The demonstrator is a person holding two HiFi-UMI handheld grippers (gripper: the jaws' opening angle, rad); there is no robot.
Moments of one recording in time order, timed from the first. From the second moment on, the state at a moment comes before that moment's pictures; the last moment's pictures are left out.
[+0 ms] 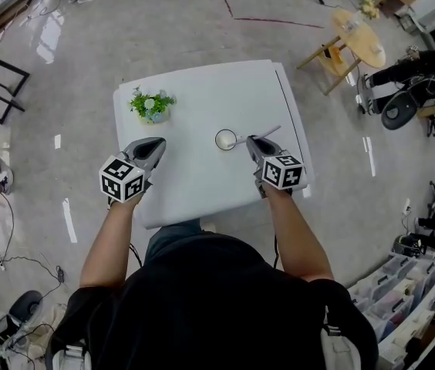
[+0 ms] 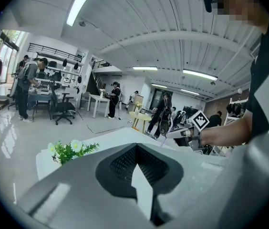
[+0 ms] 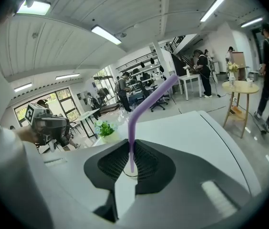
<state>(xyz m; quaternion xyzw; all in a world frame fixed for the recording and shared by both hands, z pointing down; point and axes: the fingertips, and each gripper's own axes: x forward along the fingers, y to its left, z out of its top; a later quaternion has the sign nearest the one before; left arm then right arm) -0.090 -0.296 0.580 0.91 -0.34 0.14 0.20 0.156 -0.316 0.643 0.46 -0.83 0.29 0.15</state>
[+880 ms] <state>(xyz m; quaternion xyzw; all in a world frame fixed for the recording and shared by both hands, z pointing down) -0.091 -0.318 0.607 0.90 -0.34 0.16 0.22 0.143 -0.336 0.699 0.44 -0.82 0.33 0.18</state>
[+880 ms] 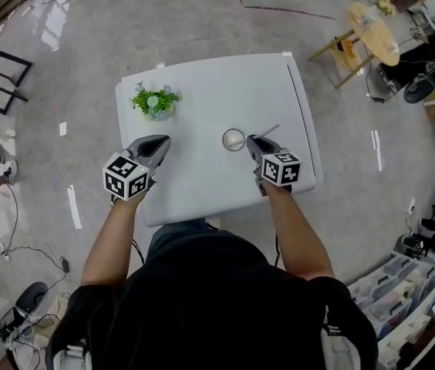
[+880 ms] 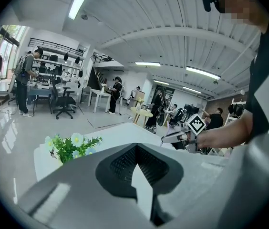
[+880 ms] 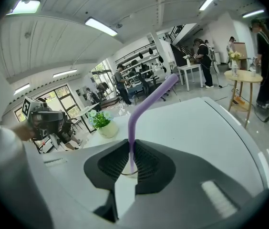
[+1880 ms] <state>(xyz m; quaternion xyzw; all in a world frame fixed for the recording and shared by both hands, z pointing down) -0.107 -0.319 0.626 0.89 -0.34 0.17 0.24 0.132 -0.344 0.726 0.43 -0.81 0.34 0.20</state>
